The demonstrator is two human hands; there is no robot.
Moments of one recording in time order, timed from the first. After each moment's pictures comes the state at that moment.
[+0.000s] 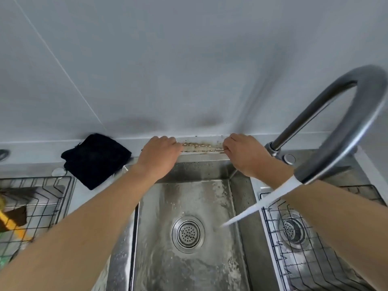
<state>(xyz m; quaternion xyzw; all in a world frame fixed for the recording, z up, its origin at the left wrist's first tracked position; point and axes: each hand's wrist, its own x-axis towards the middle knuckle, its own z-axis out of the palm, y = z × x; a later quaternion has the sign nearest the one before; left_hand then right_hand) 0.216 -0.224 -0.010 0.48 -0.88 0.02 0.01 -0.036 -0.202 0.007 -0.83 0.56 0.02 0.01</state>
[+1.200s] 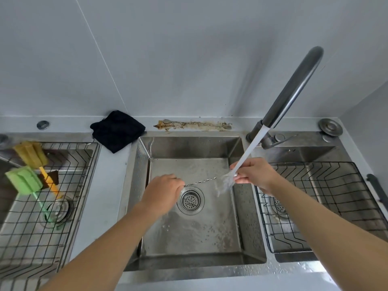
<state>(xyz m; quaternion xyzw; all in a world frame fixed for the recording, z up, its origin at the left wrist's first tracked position) 0.236 -0.037 -0.028 0.52 -0.84 -0.17 0.08 -0.049 -0.059 0.012 -0.39 0.67 -0.25 0.58</state>
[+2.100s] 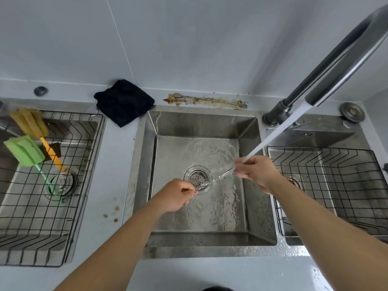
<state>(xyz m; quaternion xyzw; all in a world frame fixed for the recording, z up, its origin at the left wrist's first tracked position) 0.245 0.000 -0.074 0.57 -0.60 -0.56 0.02 -0.022 -0.039 -0.042 -0.29 0.70 -0.27 0.60</state>
